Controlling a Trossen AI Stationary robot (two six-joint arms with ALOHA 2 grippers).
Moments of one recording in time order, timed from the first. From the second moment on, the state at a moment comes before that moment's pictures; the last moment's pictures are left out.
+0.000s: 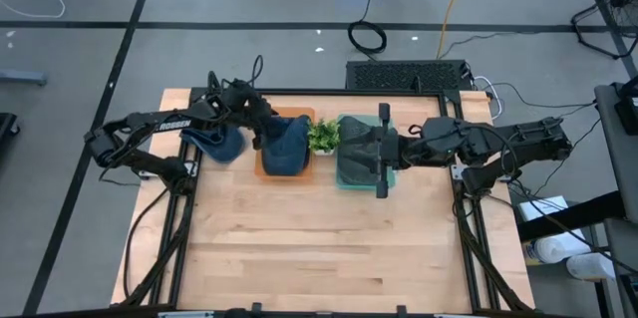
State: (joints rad) left arm 0.72 1.34 0.65 -0.05 0.36 0.44; right arm 0.23 1.30 1.48 -0.28 0.29 -0.27
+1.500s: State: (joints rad) left arm 0.55 0.85 0.72 -0.82 -0.12 0.00; right arm 0.22 1.30 1.48 -0.29 0.29 -0.27
